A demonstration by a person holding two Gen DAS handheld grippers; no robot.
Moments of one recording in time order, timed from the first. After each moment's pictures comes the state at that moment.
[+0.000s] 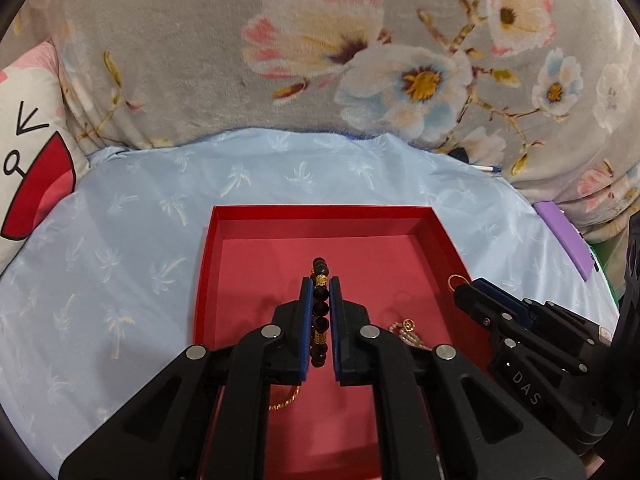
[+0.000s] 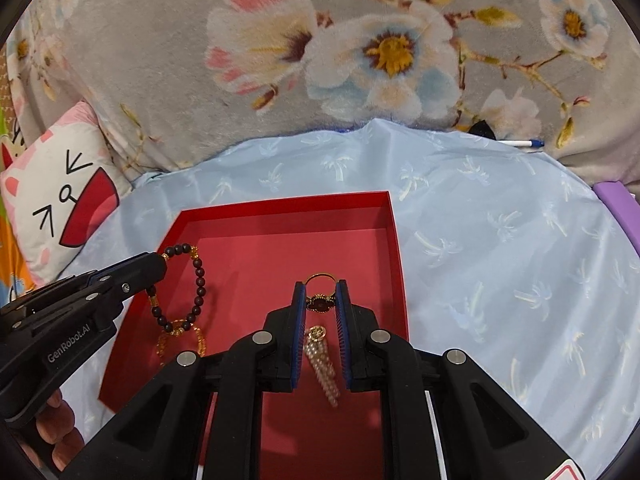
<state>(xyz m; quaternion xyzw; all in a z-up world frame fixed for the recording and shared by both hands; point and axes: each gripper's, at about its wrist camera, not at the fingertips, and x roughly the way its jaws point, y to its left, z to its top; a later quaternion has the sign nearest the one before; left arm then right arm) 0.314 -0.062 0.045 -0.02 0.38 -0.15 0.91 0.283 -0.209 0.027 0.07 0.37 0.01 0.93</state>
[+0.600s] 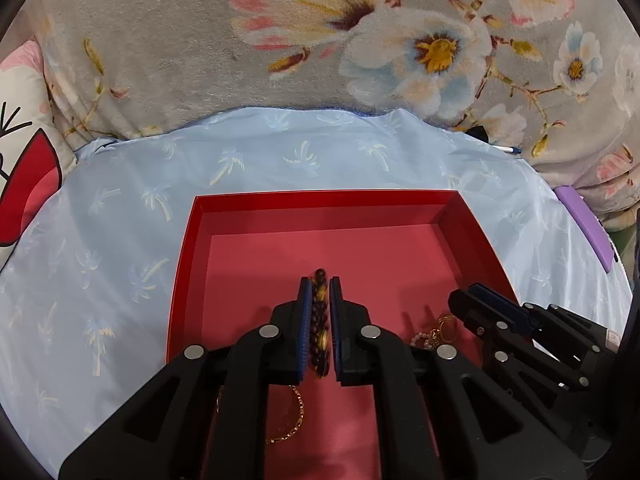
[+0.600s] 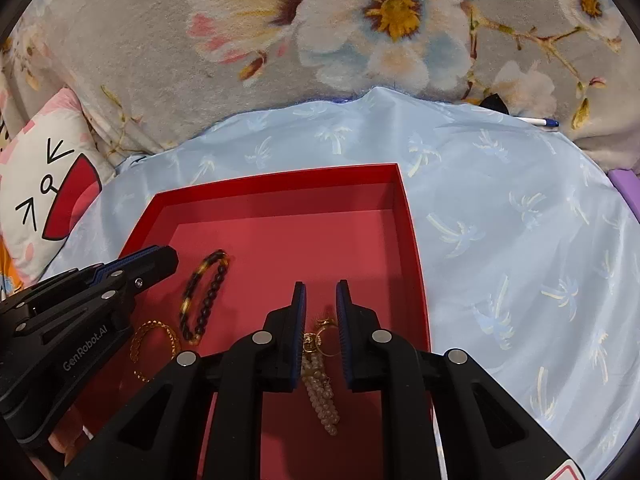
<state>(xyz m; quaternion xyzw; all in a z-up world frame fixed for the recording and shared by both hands) 0.343 -0.077 0.019 0.00 0.40 -0.14 0.91 0.308 -0.207 -0.001 0.07 0.39 0.01 0.92</state>
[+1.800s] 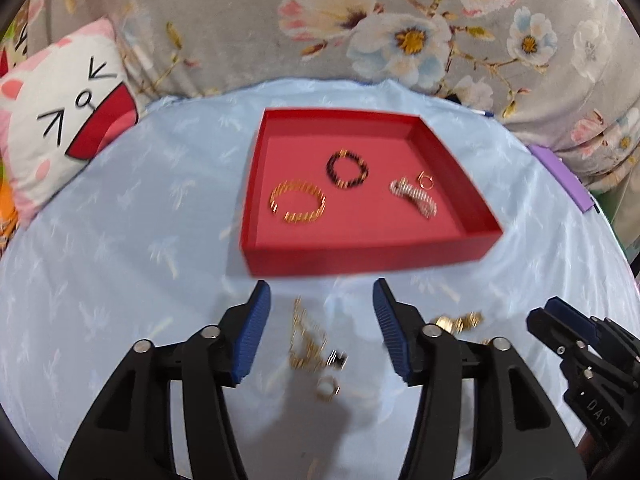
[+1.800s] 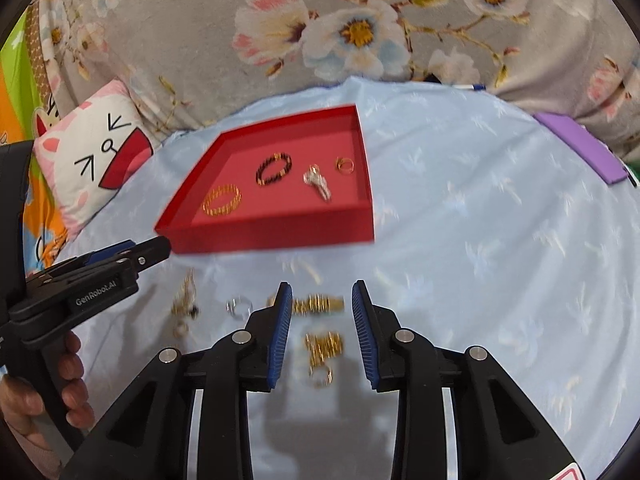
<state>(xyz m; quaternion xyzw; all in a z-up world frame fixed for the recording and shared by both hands) 0.153 -0.025 0.022 0.00 0.41 -0.10 0.91 0.074 -0.211 0.005 0.09 0.38 0.00 0.92</state>
